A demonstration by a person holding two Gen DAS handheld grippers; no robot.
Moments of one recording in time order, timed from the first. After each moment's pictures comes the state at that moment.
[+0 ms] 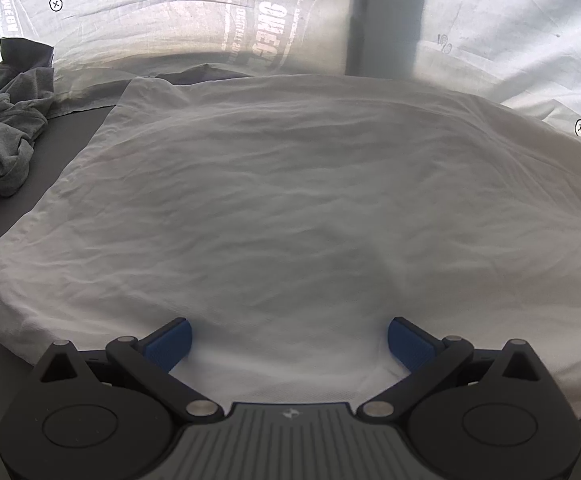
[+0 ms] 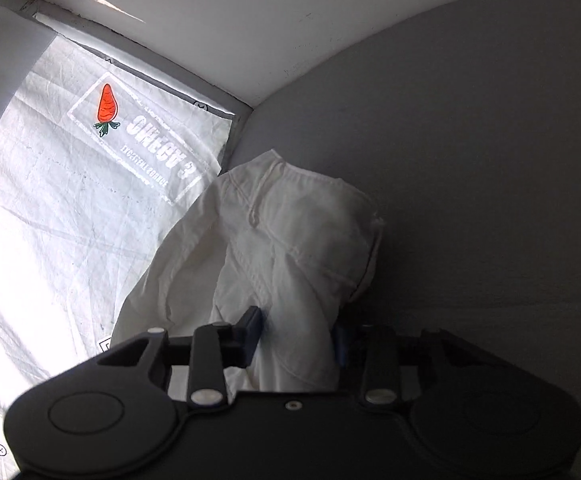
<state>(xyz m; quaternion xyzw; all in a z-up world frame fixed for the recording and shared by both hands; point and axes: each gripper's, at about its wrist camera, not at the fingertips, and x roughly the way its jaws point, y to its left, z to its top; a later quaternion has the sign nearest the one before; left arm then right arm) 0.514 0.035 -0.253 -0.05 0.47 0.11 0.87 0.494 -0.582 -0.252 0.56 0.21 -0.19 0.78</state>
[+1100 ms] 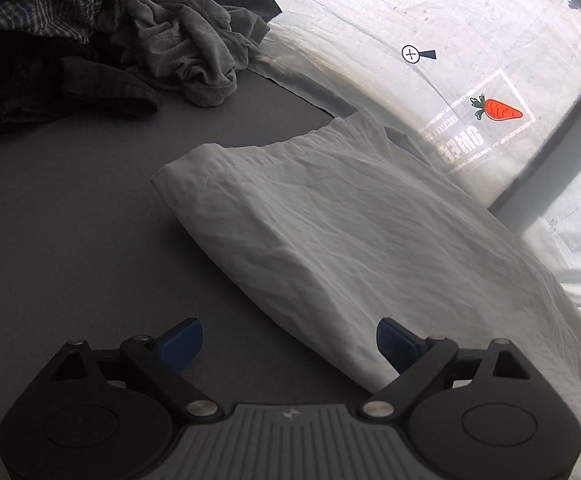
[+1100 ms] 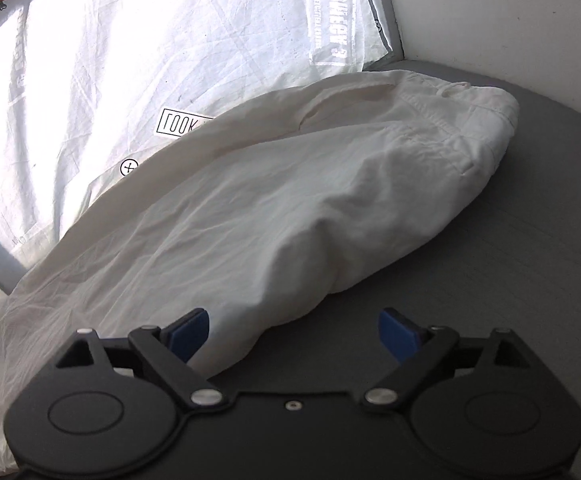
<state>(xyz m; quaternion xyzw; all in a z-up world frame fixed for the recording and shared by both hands) 0.399 0.165 -0.232 -0.31 0.35 0.23 0.85 0.480 -0.407 -0.208 0.29 0.37 -0.08 0.88</state>
